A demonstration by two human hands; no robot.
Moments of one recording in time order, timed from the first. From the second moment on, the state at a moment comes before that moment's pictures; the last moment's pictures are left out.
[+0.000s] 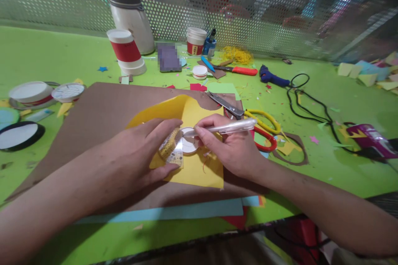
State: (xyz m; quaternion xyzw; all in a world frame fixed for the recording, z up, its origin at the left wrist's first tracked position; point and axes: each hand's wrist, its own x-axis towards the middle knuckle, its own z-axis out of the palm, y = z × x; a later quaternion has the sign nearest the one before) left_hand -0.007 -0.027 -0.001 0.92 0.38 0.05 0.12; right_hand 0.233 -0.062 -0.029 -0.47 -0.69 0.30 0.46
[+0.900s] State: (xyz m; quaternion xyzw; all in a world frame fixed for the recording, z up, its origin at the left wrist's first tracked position) left_hand -0.005 -0.027 0.001 0.91 0.40 0.03 0.13; right_hand 0.235 -0.058 -0.028 -0.48 -0.69 0.32 0.44
